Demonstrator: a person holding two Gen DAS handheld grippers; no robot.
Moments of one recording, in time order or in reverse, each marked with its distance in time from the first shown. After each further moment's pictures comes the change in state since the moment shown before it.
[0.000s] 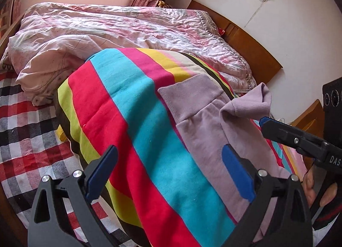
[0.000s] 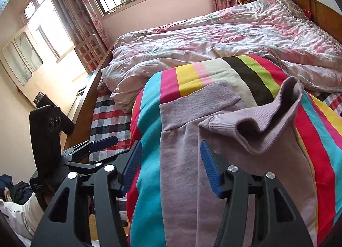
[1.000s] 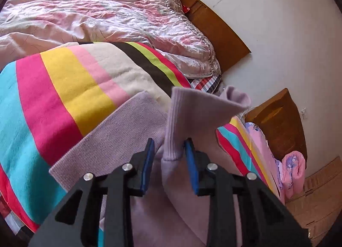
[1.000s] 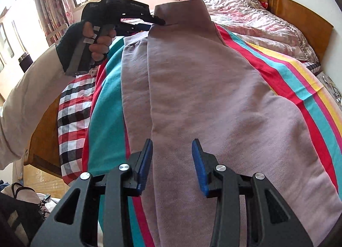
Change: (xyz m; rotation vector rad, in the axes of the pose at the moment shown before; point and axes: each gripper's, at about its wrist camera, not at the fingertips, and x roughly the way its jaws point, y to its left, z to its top) left arm 0.122 -0.039 0.092 0.028 0.190 -0.293; right arm -0.074 -0.010 -0.196 0.024 0.031 -0.259
